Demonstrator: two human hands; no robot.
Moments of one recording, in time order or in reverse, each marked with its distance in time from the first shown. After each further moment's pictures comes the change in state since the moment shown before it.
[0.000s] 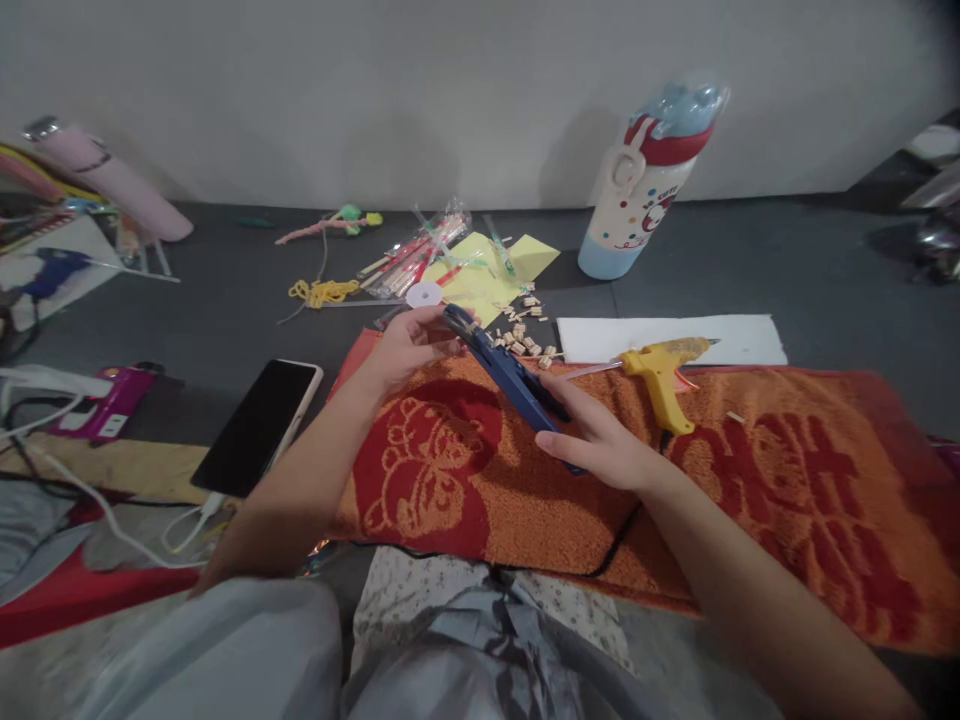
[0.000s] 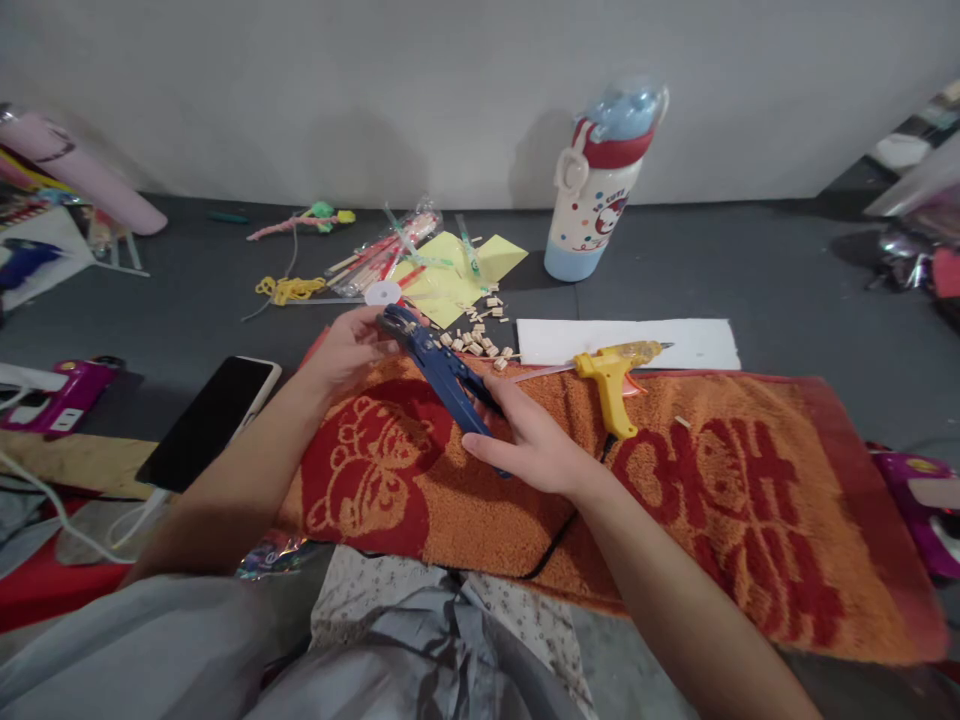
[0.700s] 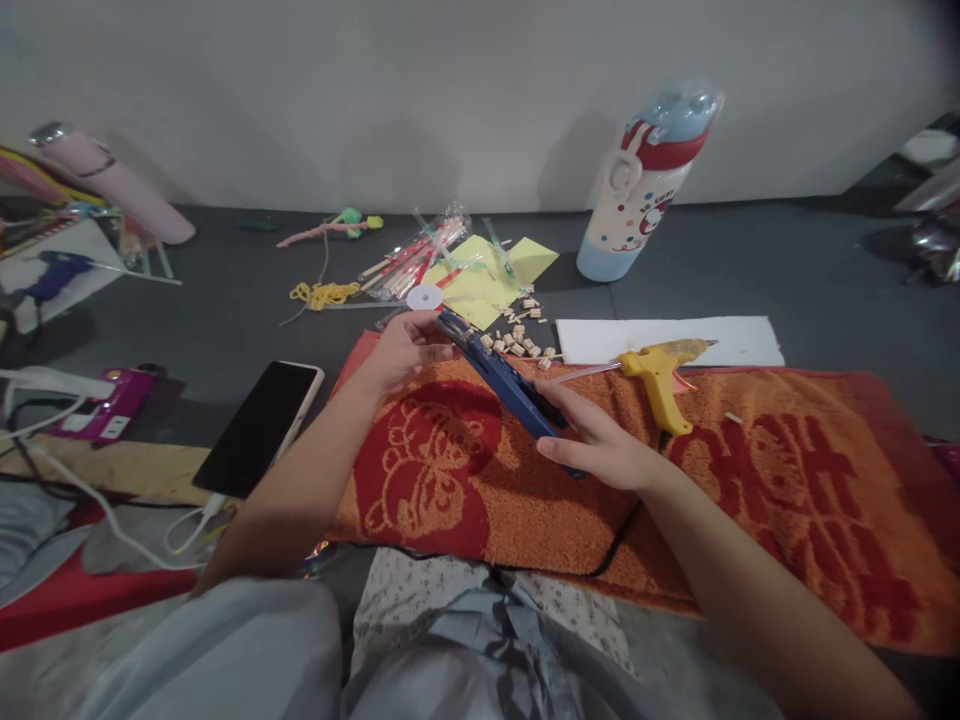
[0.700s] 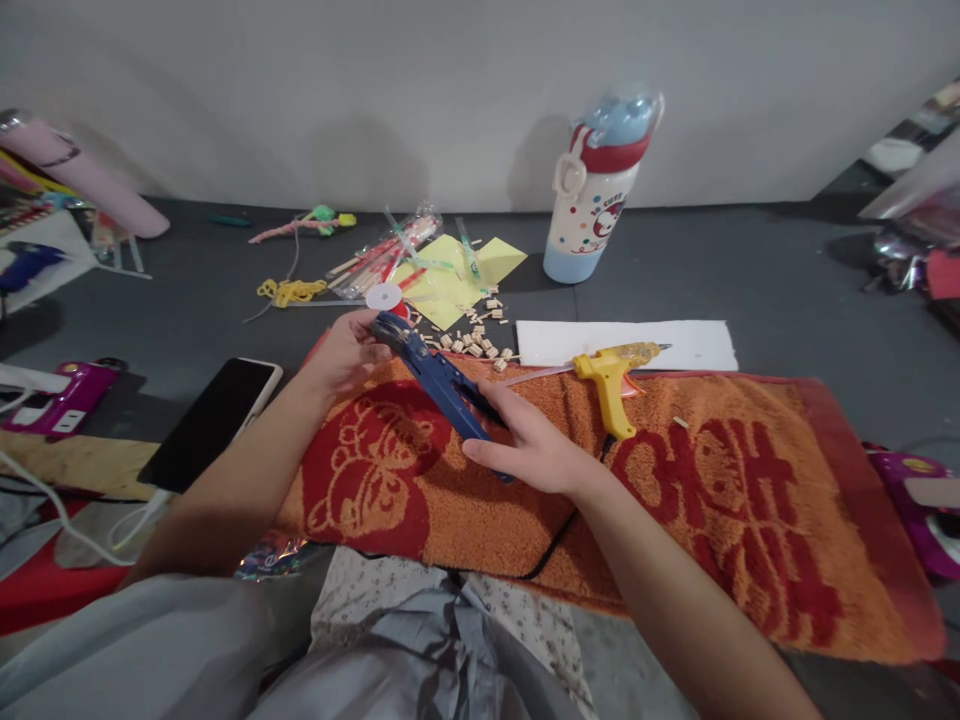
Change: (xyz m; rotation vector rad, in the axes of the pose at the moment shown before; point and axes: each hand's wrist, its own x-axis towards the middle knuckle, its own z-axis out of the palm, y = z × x) left_hand 0.002 -0.005 -0.004 -0.139 0.038 -0.037; right_hand -0.003 0.007 -0.002 -0.009 -0.052 0.023
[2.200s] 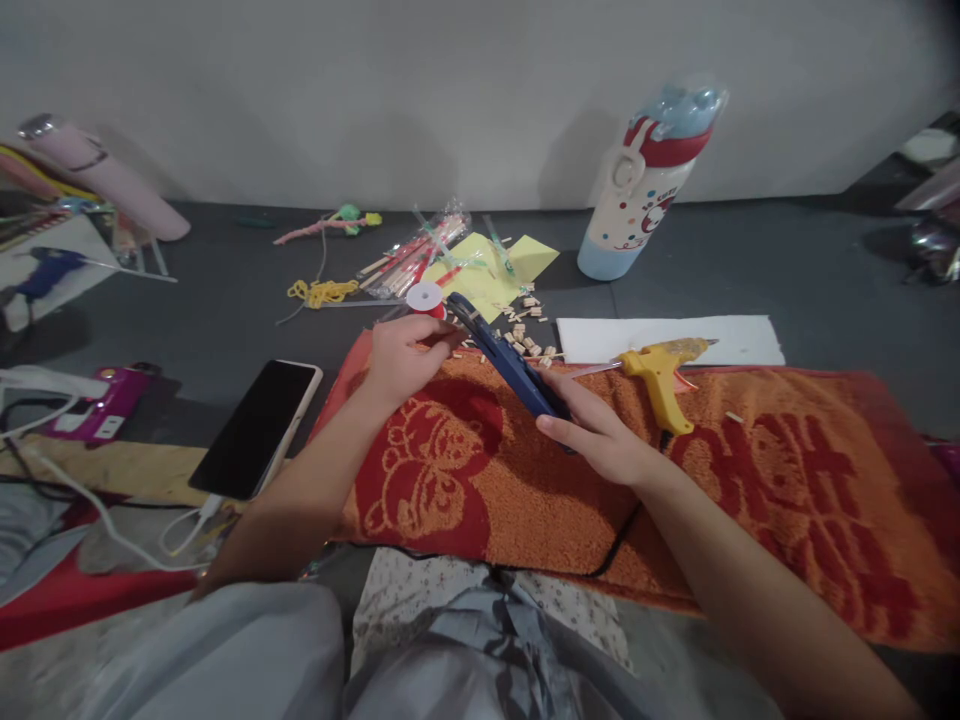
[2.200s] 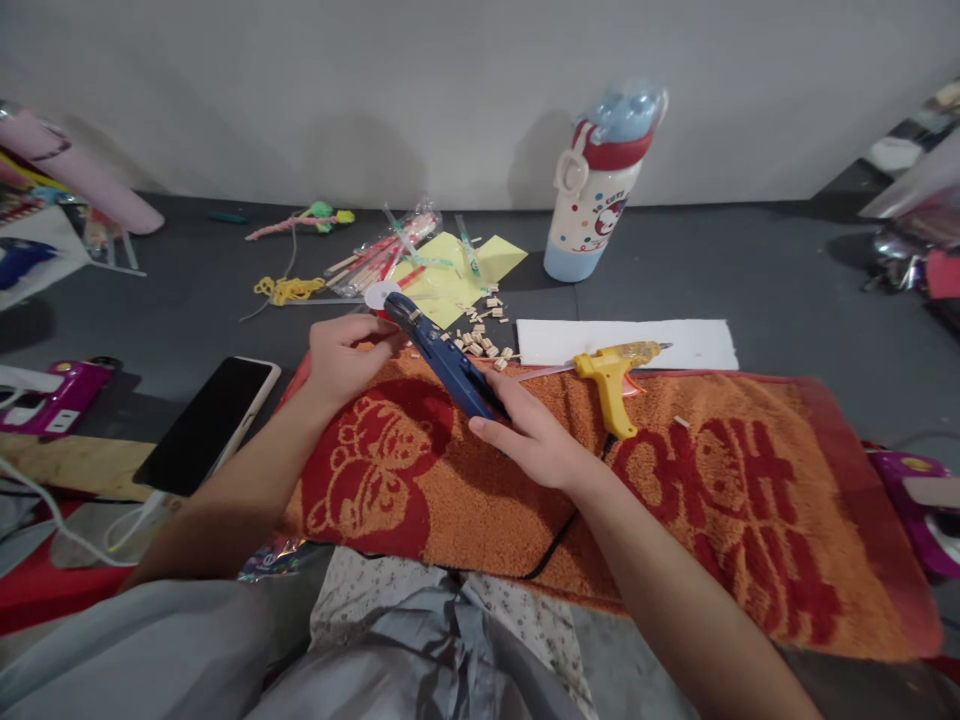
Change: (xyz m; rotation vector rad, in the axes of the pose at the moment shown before) left_hand -0.015 0.013 0.019 0.888 0.306 0.411; right_hand 0.006 -0.005 0.000 -0.021 0.080 -0.036
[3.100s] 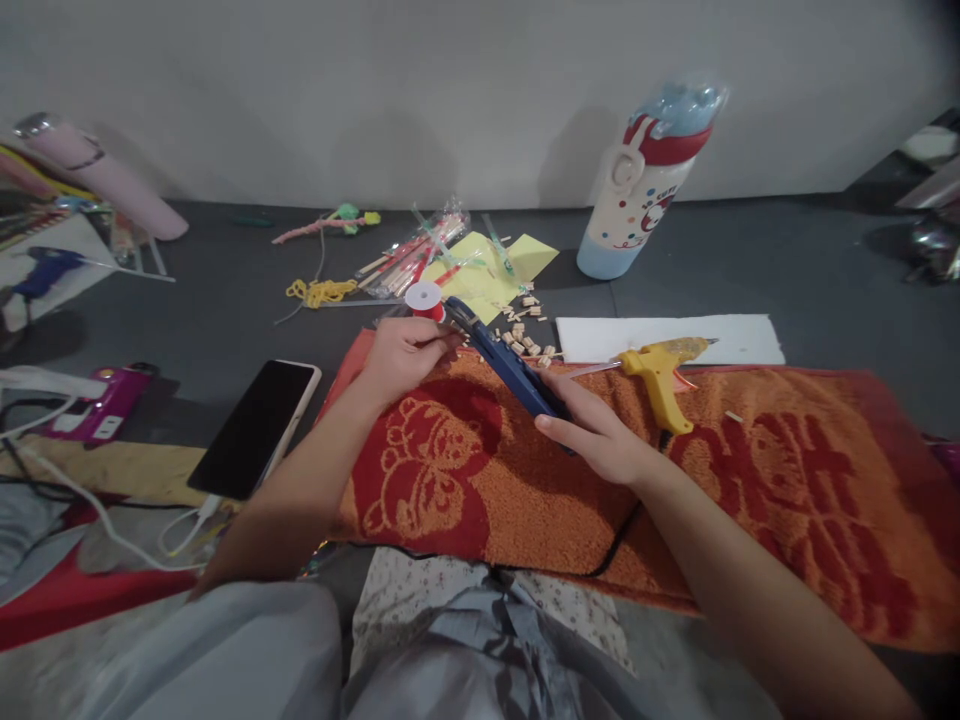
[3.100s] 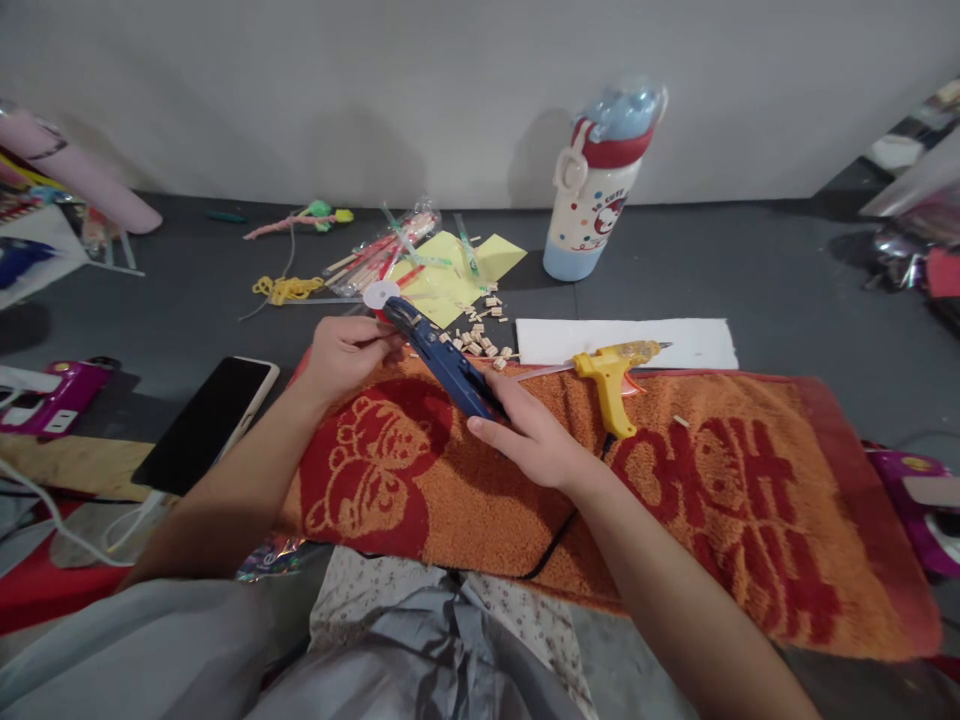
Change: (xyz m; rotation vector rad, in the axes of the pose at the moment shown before) left_hand 0.000 -0.008 -0.003 -0.212 -0.204 -0.133; right_hand -0.001 0.002 -0.001 -0.061 0.007 -0.012
